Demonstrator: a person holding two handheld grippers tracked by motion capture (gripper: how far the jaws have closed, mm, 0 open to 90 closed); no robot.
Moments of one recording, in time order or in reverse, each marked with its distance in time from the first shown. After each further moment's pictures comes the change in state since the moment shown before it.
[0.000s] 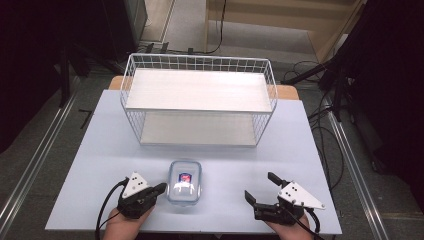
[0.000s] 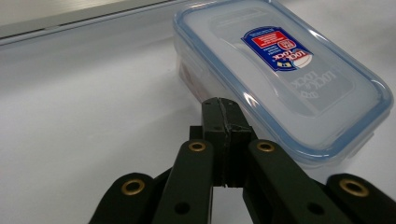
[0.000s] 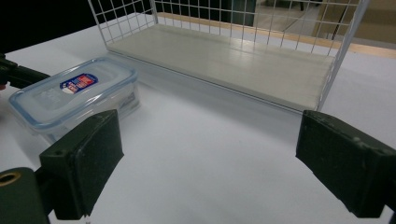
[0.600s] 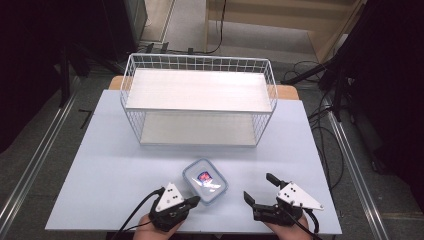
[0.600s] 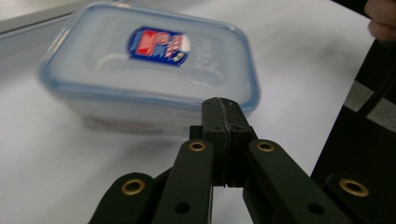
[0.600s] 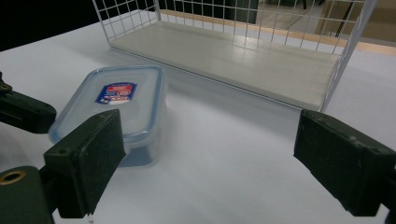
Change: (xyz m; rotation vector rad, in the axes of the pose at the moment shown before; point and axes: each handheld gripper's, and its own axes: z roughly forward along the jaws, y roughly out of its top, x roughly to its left) left arm -0.079 0.018 0.032 -0.017 -0.209 0.115; right arm 0.002 -0.002 0.000 0.007 0.005 0.002
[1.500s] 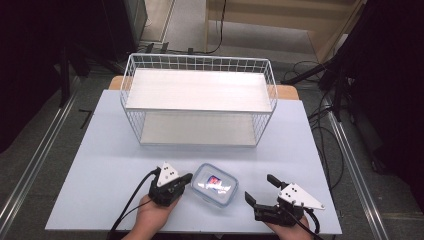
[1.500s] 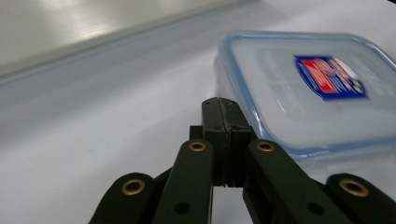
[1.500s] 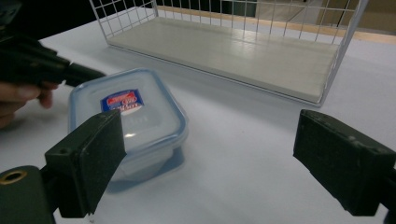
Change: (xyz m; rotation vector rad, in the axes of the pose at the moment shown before) left arm 0.039 0.004 0.010 0.009 0.162 -0.059; right arm -0.003 -0.004 -0.001 0.011 -0.002 0.027
